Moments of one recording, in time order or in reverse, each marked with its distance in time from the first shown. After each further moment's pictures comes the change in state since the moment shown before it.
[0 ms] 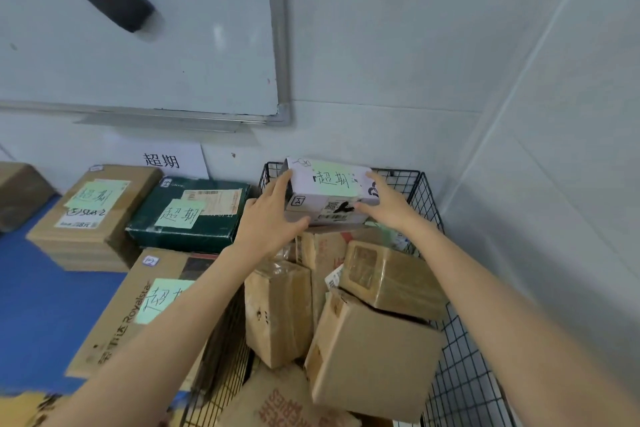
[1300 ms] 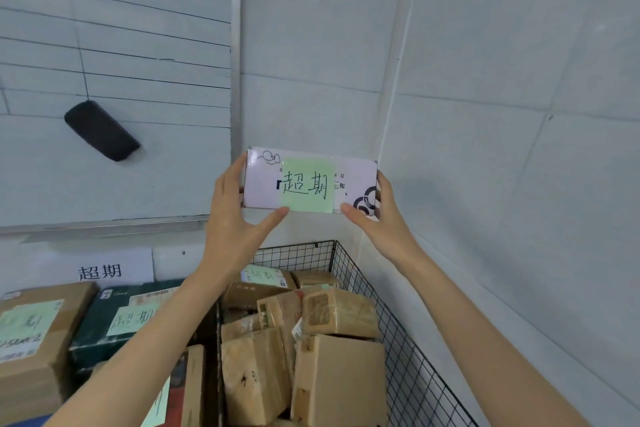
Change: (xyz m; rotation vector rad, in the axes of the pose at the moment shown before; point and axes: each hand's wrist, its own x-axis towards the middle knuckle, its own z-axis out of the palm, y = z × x) left_hand -0.050 0.061 -0.157 -0.712 0.415 0.531; right_hand -0.238 -0.170 -0.062 0.338 0.657 -0.261
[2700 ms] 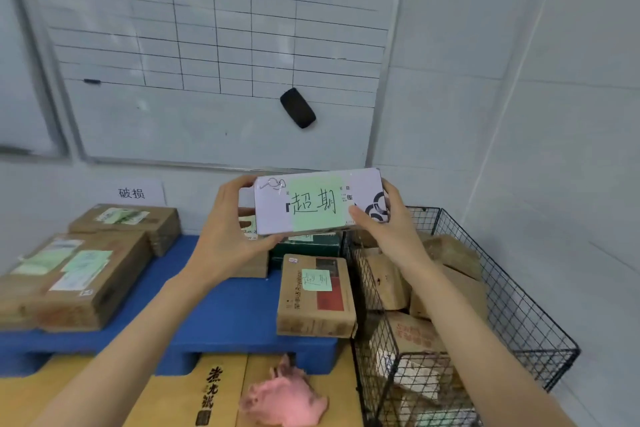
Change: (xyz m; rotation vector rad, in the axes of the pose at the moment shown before) left_hand -0.175 0.053 -0.316 0.238 -0.060 -0.135; right_hand -0.188 -0.123 0.182 0.154 -0.183 0.015
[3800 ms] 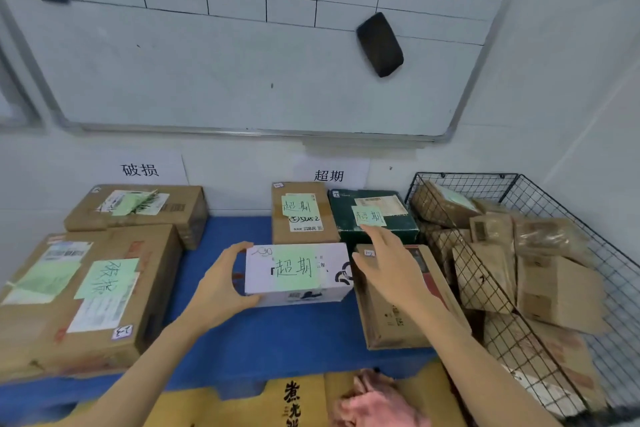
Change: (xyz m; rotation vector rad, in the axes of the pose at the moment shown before) left_hand 0.001 -0.335 -0.065 0.026 -0.462 -0.417; right_hand 0.083 0.141 0.224 -0.838 -0.178 0.064
